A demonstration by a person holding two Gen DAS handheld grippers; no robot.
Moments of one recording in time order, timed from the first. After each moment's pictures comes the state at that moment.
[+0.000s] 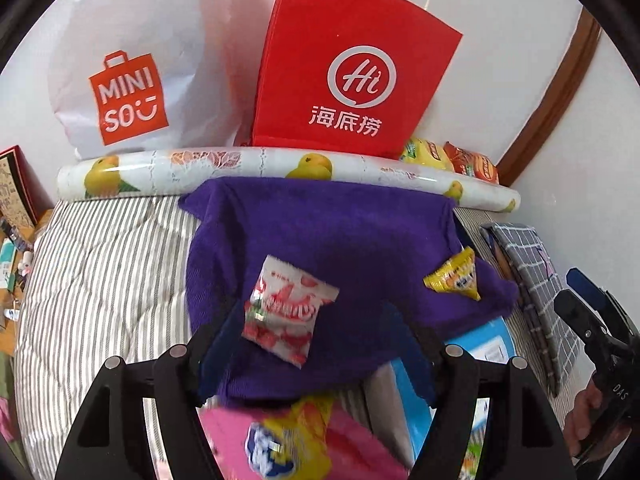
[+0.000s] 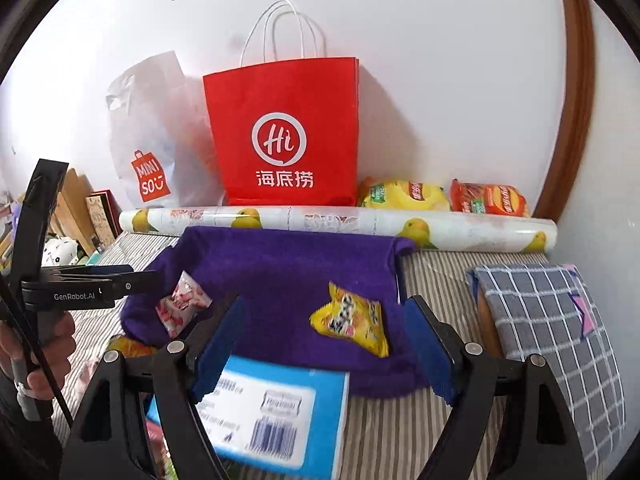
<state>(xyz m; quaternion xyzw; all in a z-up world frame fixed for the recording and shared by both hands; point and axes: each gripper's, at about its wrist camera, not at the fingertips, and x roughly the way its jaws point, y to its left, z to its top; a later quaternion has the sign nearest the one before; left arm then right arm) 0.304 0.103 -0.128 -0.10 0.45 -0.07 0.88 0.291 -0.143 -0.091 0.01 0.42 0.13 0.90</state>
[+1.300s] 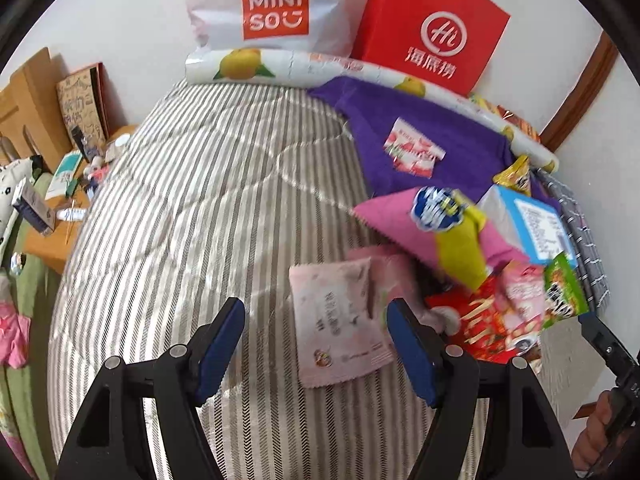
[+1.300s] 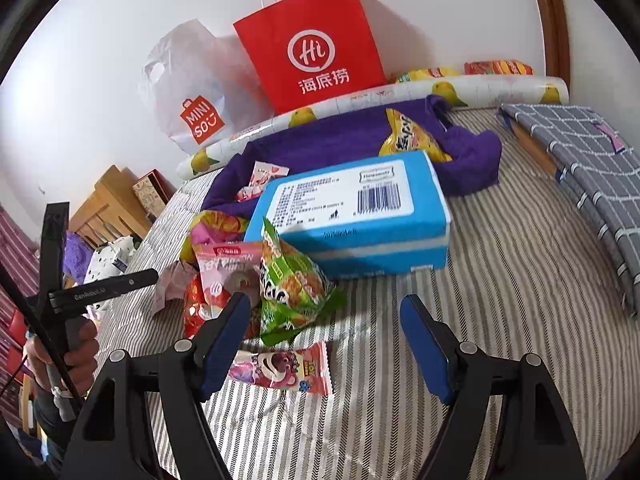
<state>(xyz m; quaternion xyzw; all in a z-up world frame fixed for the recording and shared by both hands) 0.170 0.185 -0.183 -0.11 0.50 0.01 0.86 0.155 -0.131 -0.138 0.14 0.50 0.17 0.84</state>
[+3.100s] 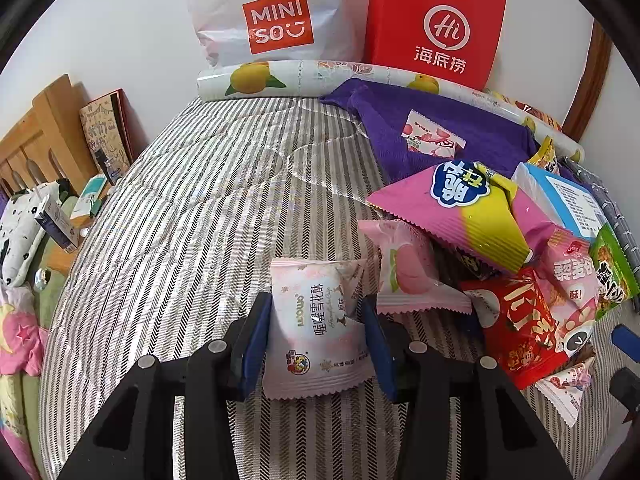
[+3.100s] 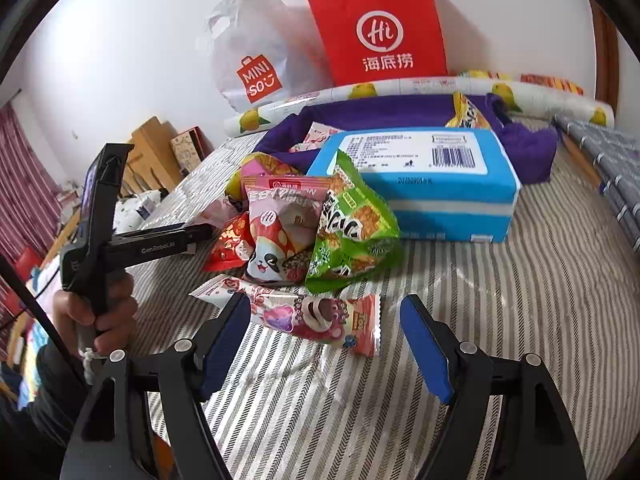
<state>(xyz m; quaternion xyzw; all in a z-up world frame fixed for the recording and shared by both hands) 0.162 0.163 -0.206 -0.05 0.45 0.06 0.89 0.124 -0.099 -0.150 0.08 0.48 0.25 0.84</state>
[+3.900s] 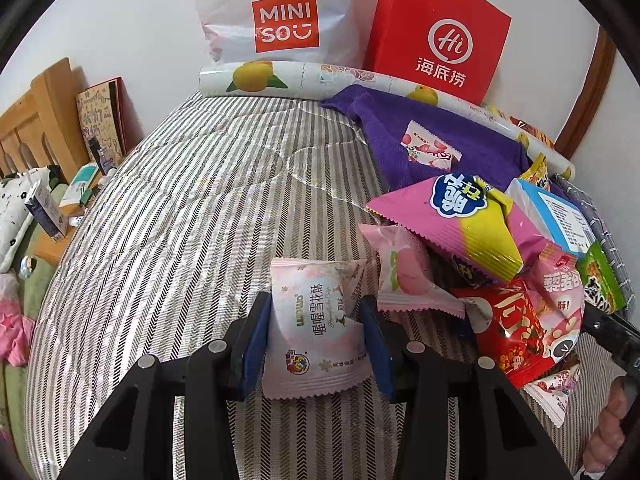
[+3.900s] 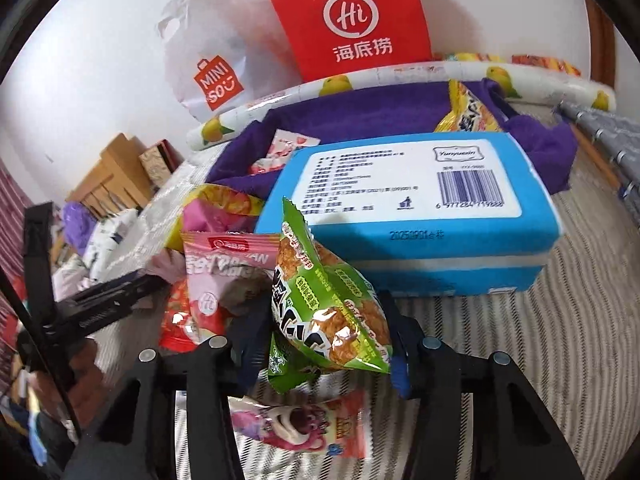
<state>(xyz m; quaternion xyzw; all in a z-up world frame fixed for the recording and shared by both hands) 0.159 0.169 -0.205 -0.08 0.44 0.05 0.89 0.185 -0.083 -0.175 0.12 0.51 0.21 0.82</state>
